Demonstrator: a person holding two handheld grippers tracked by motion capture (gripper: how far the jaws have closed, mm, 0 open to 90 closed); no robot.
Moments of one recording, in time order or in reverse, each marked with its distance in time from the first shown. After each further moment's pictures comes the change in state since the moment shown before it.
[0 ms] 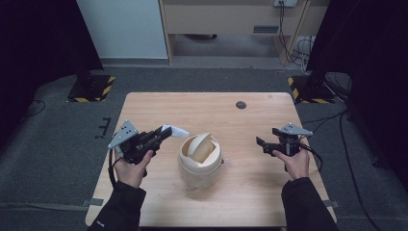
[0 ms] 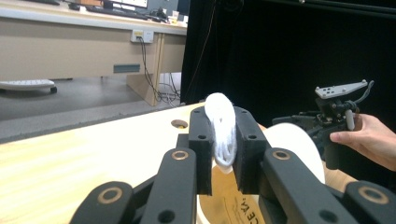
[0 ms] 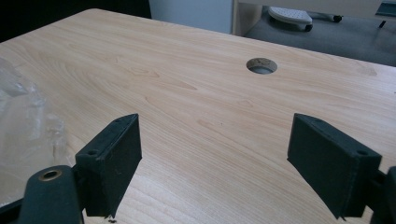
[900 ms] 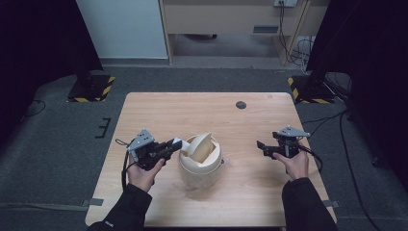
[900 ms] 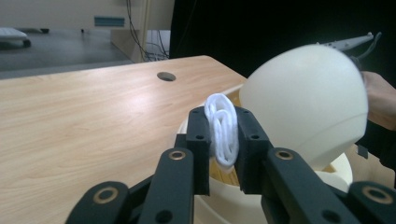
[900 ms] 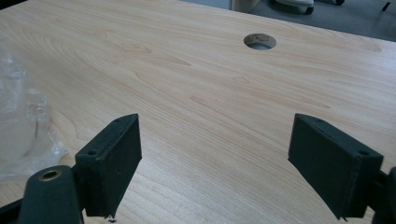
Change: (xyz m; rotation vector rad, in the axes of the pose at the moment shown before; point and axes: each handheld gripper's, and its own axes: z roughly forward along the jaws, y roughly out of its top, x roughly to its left) left arm 0.000 -0.041 0.028 0.161 -0.050 -0.052; right arm -0.005 -0.013 0.007 0.064 -0.010 -0.011
